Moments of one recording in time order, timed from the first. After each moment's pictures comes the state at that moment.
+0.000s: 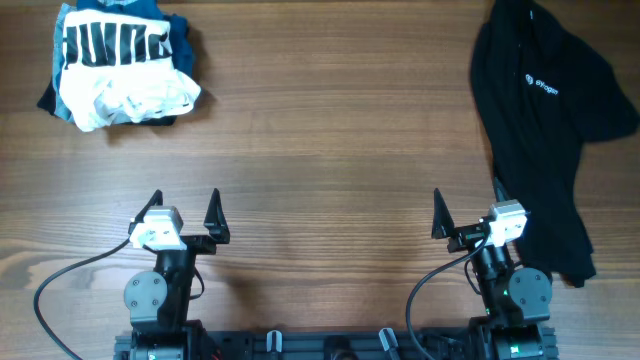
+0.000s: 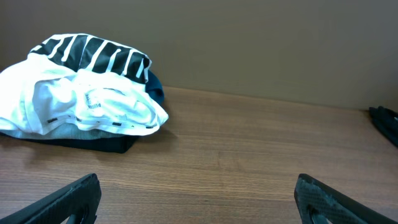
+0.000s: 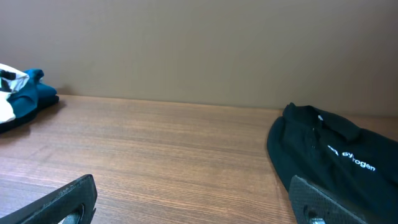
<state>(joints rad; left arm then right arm) 0.05 0.01 0.01 -0.07 0.09 -0.16 0.09 0.02 0.01 0.00 -0.08 0.00</state>
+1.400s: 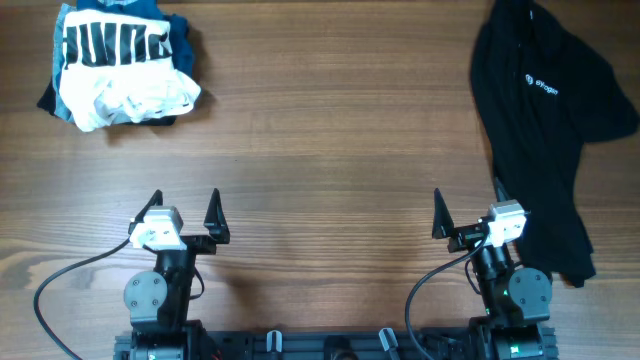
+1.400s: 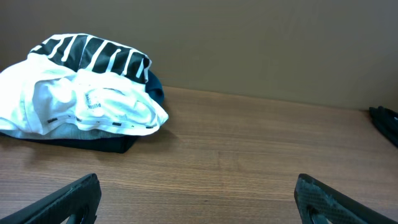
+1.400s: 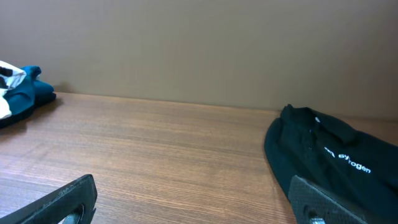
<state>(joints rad) 0.05 0.01 0.01 -0.07 0.10 -0.16 0.09 0.02 0.01 0.00 -0.08 -0.03</state>
